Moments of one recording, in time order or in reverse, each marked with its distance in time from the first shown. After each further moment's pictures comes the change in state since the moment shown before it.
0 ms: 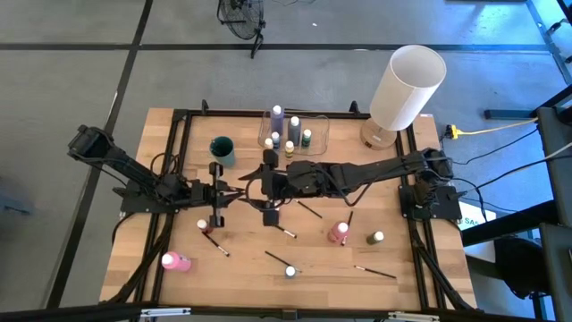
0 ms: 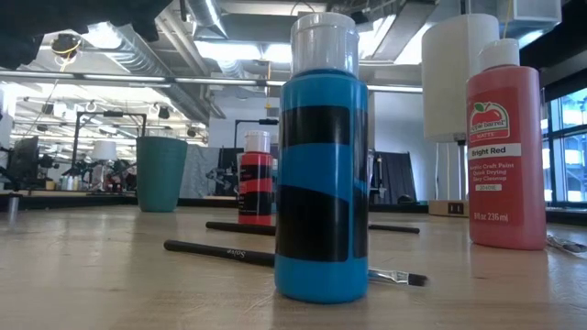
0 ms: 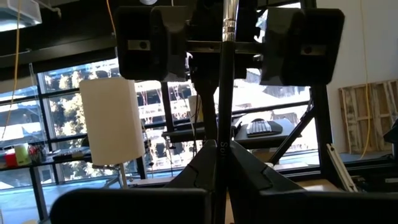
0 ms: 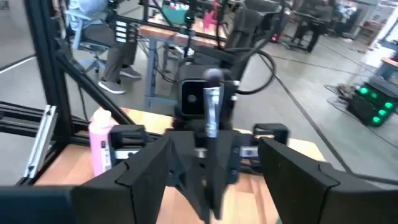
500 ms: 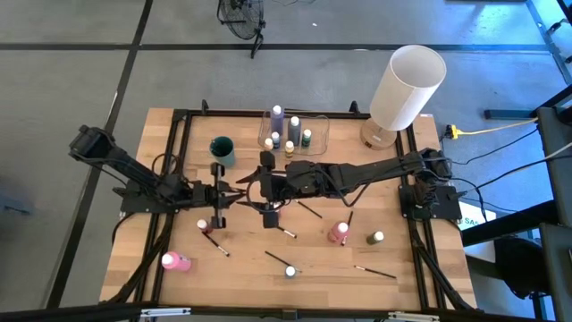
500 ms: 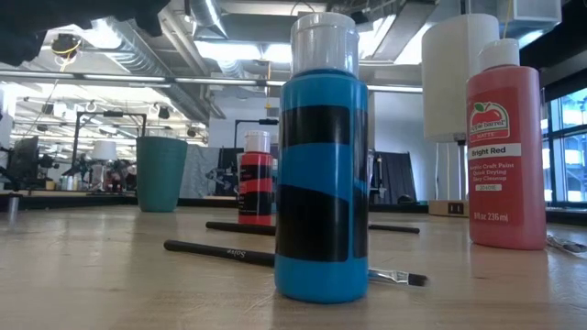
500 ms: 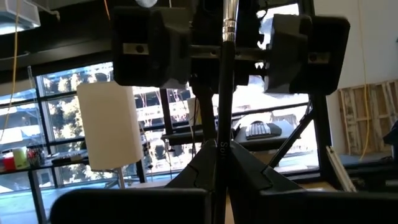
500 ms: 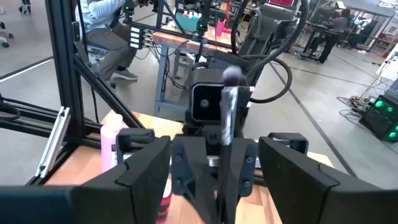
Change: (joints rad) left arm 0.000 0.047 0.043 0.000 0.006 0.022; right arm -0.004 0.006 0.000 0.018 -0.055 -0.017
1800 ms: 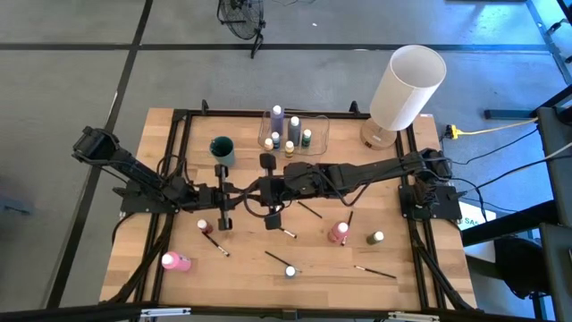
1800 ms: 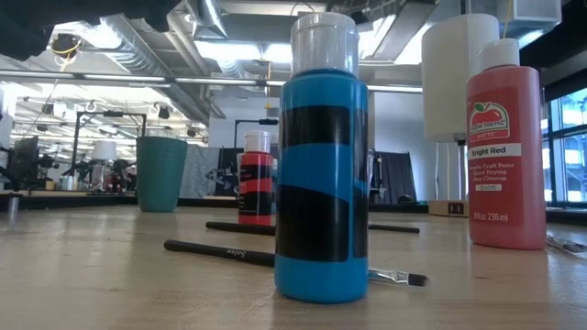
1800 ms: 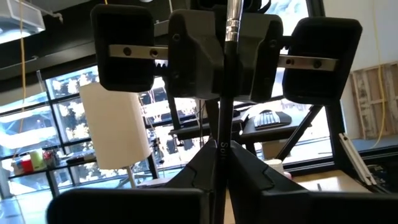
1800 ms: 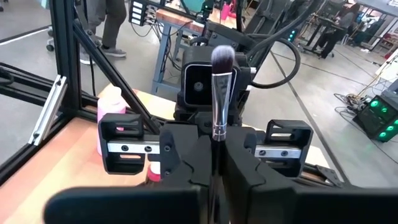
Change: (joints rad) left arm 0.000 0.053 0.043 -0.005 -0.051 0.043; right arm 0.006 0.000 0.000 -0.079 0.005 -0.079
